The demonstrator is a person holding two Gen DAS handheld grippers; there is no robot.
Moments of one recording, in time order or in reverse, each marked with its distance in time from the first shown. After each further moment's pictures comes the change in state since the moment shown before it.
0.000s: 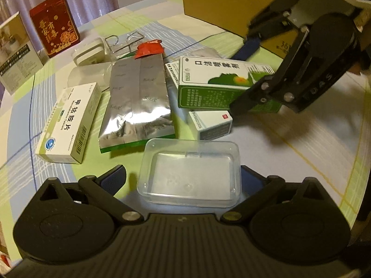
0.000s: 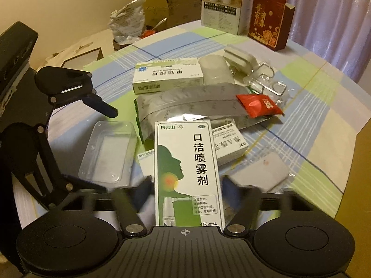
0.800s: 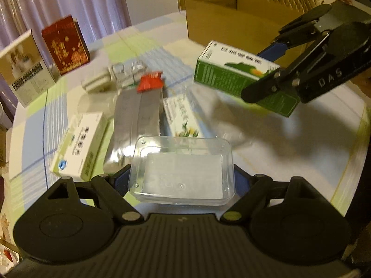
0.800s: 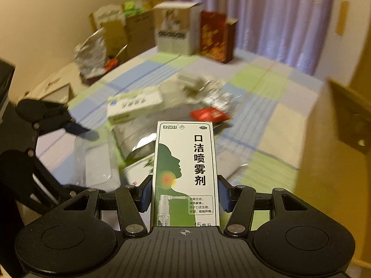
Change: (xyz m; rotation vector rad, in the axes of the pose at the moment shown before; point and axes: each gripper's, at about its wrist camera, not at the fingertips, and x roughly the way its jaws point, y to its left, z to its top) left arm -0.044 -0.031 0.038 -0.034 -0.066 0.073; right arm -0.090 -0.011 -0.010 0.195 -0.128 -0.166
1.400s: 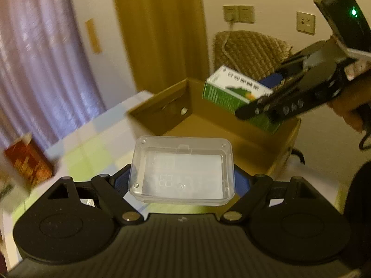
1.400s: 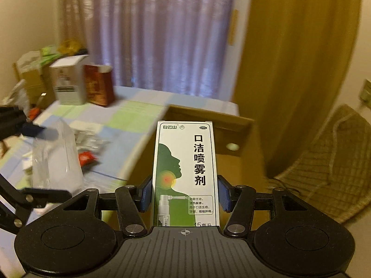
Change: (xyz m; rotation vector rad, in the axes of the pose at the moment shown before) left arm -0.003 -0.109 0.195 0.164 -0.246 -0.078; right arm -0.123 -0.161 -0.004 0.207 -0.107 -0.341
